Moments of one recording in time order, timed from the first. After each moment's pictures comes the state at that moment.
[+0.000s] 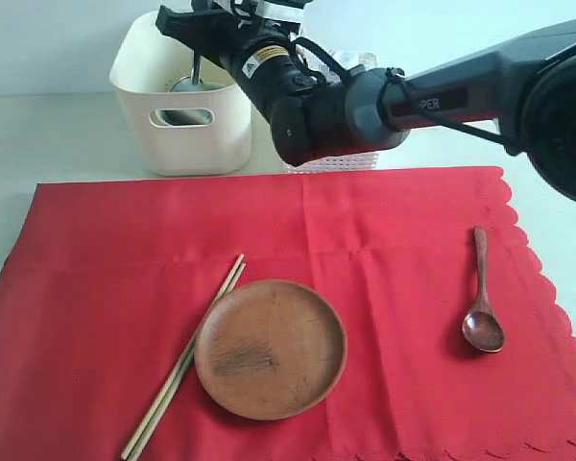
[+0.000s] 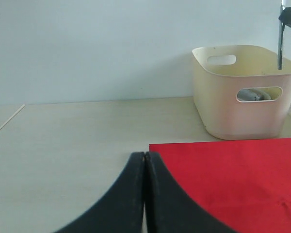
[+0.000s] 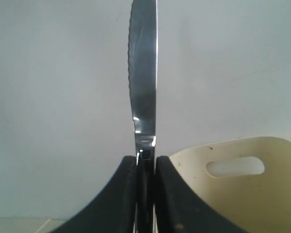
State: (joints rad) left arm 0.00 0.01 0.00 0.02 0.19 0.05; right arm 0.65 2.31 -1.58 0.20 -0.77 0.32
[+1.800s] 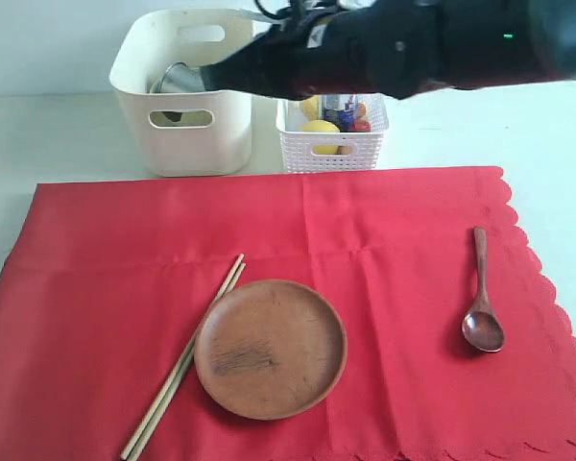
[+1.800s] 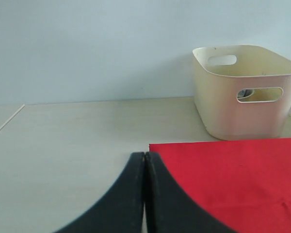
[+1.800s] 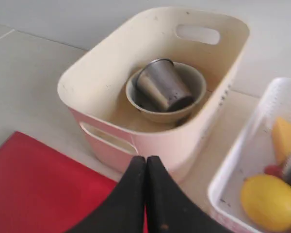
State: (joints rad) left arm 0.00 0.01 0.00 0.02 0.19 0.05; right arm 0.62 1.83 -1.21 0.21 -0.03 -0.05
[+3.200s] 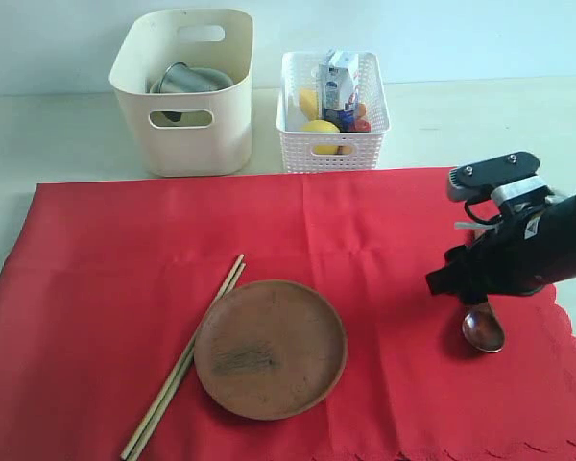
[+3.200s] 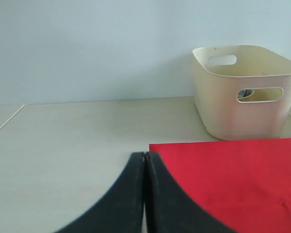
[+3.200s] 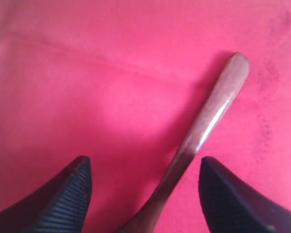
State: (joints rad) left arm 0.00 0.01 0.00 0.02 0.19 0.05; right arm 0.27 1.70 -0.58 0.08 0.09 -0.09
